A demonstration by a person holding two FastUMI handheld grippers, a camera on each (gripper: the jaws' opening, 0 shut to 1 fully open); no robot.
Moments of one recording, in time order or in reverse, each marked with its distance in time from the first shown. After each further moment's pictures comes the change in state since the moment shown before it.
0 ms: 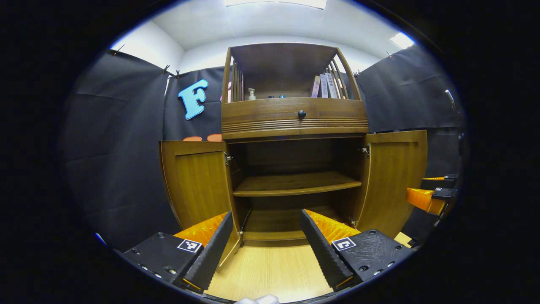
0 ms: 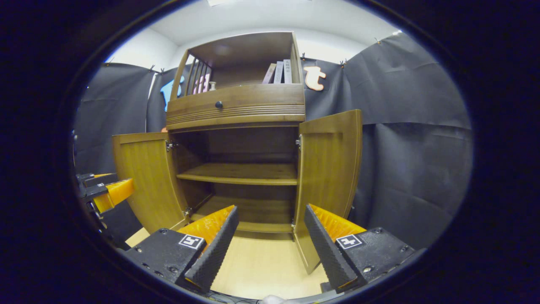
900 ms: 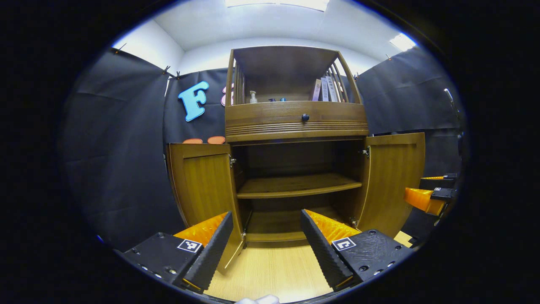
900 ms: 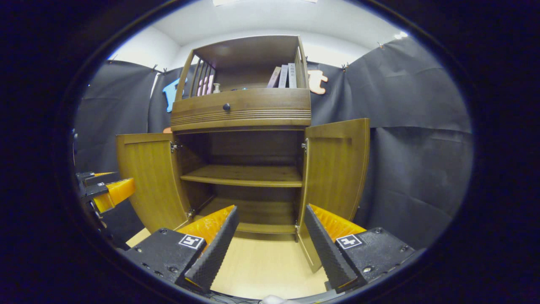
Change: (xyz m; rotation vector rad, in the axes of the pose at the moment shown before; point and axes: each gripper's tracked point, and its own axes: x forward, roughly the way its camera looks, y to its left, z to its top) left arm -0.007 0.019 0.004 0.000 -0.022 -0.020; right arm -0.013 0.026 0.007 -0.008 -0.017 -0.006
